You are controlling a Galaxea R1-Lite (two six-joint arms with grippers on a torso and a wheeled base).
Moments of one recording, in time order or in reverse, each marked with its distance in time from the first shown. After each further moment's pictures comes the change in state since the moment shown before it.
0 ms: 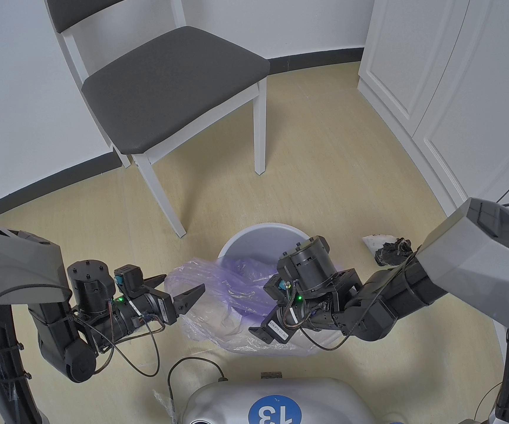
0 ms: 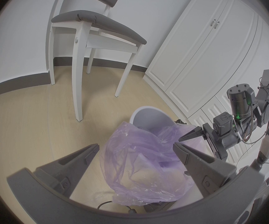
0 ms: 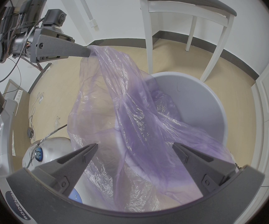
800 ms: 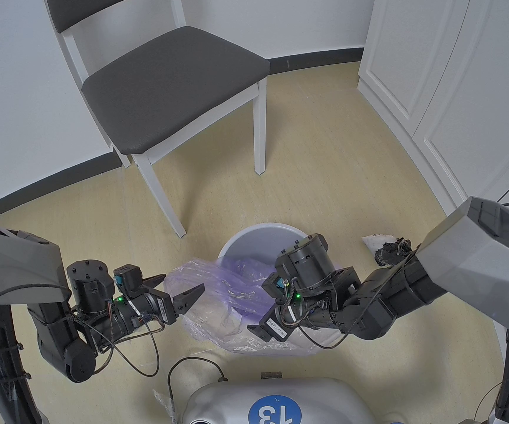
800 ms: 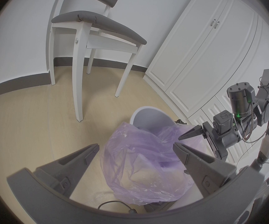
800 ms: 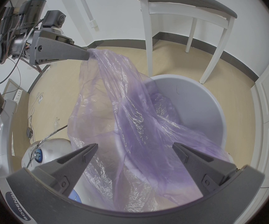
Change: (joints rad) left arm 0.001 -0.002 0.001 0.000 0.001 0.003; right arm 0.003 0.007 -0.024 0.004 -0.005 -0.005
